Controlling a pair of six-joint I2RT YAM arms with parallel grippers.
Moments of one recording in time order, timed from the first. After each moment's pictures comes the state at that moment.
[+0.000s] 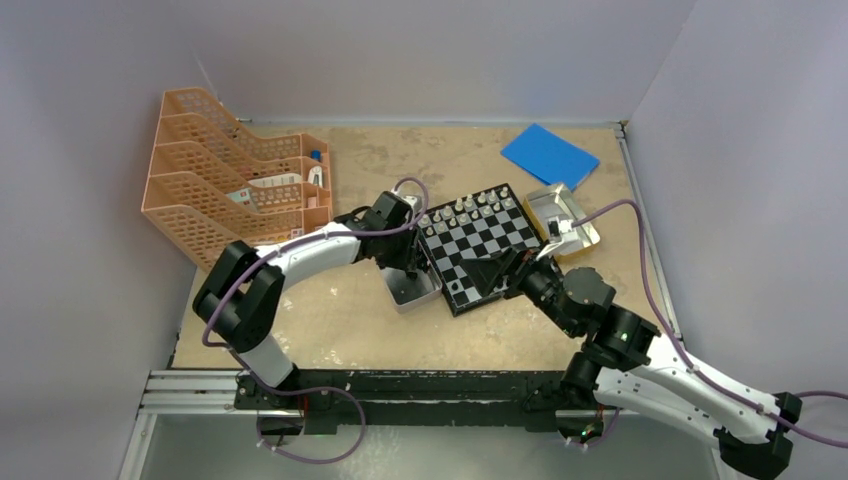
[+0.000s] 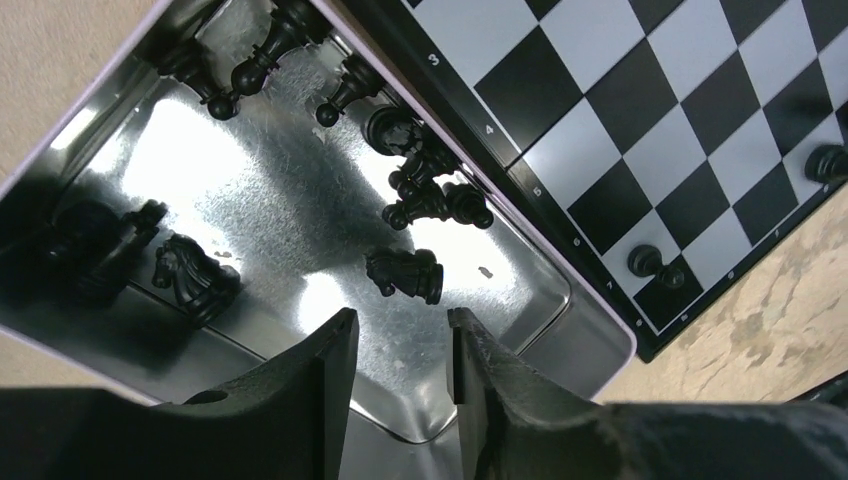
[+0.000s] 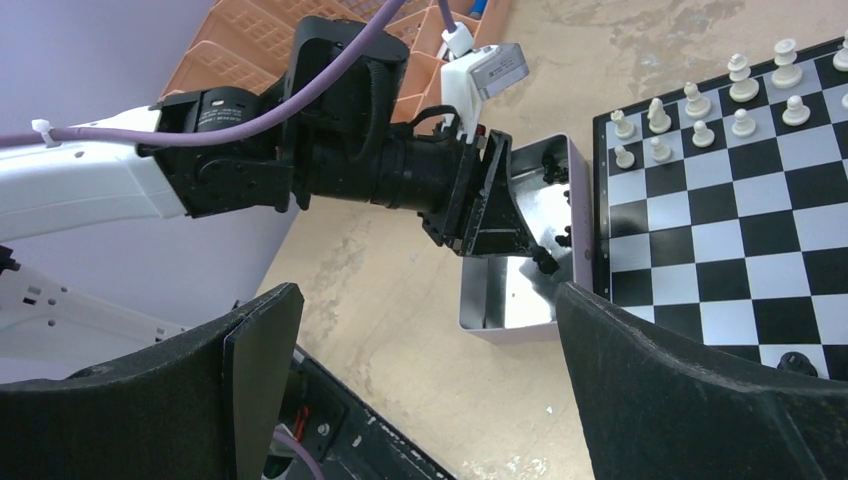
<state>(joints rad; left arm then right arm) -0.65 1.64 1.04 -0.38 0.08 -0.38 0.99 0.58 0.64 -0.19 0.32 0.71</state>
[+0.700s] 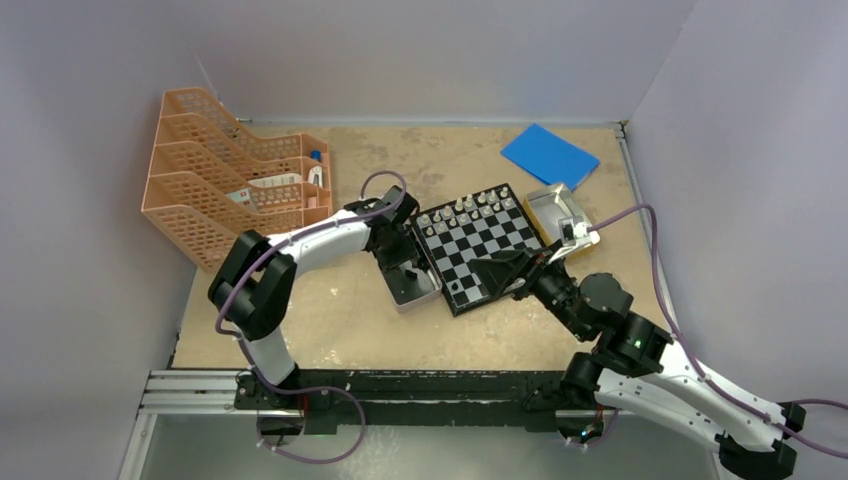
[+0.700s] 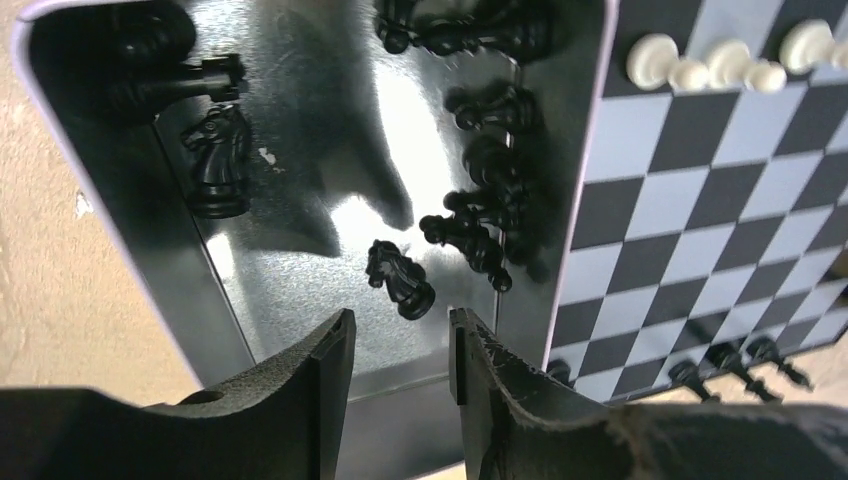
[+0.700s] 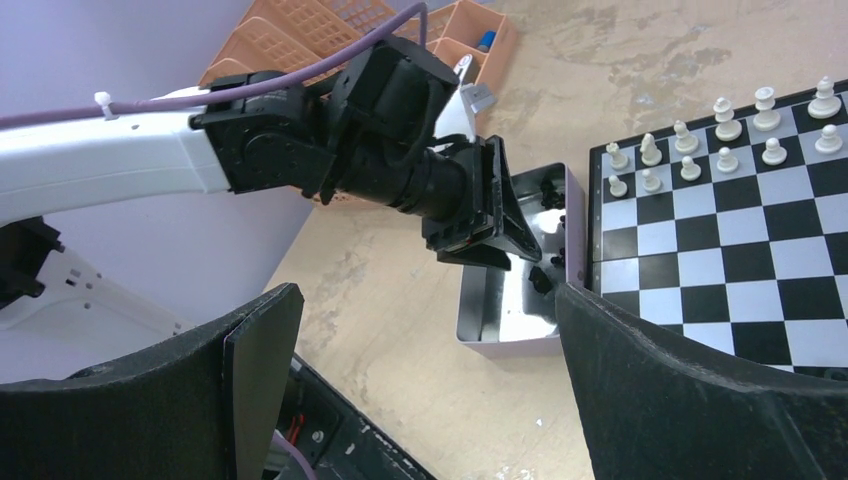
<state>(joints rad) -0.65 1.73 1.16 -0.59 -0.05 -1.05 0.99 0.51 0.65 -0.20 0.32 0.65</state>
